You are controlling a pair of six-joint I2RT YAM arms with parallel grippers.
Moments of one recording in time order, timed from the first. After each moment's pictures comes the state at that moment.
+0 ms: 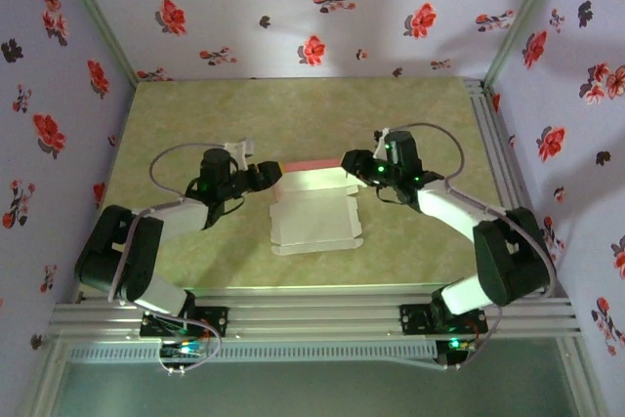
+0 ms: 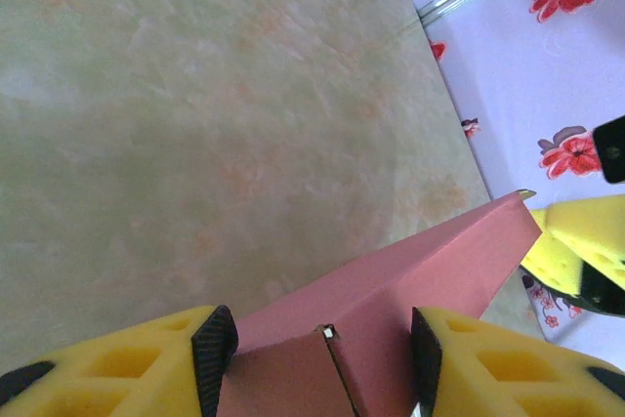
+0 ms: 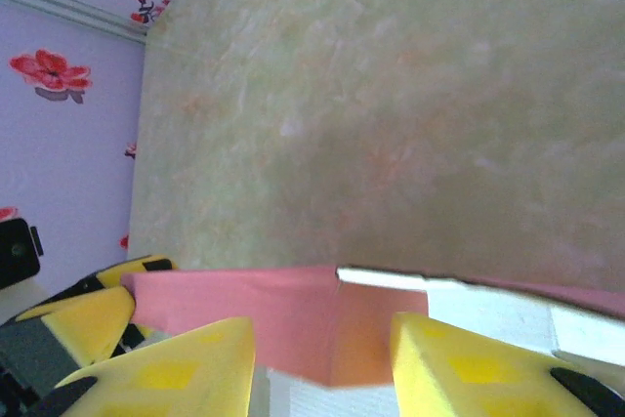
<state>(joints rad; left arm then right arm) -0.39 1.51 0.59 0.50 0.49 -0.68 0.40 1.43 0.79 0.04 -0.42 0.81</state>
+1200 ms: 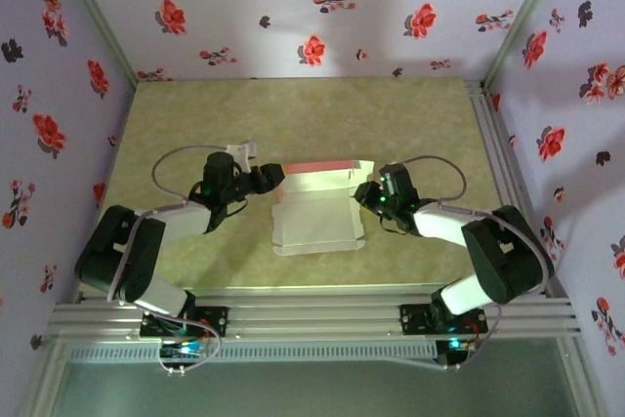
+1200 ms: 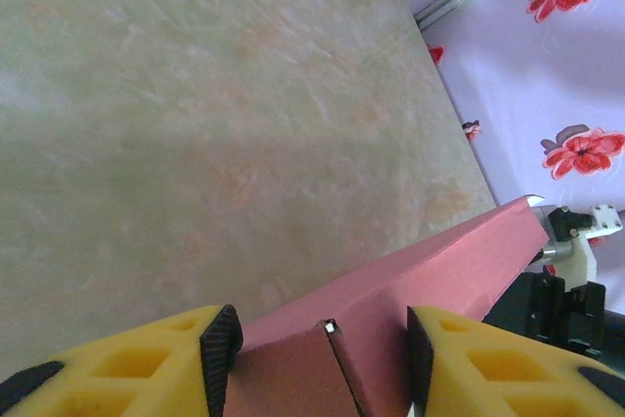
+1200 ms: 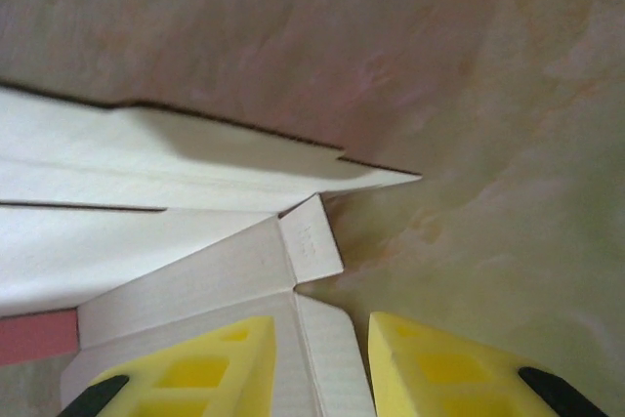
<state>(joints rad) -0.43 1.50 0.56 0.55 0.44 -0.67 0.46 1.49 0.54 0.17 -0.13 0.91</state>
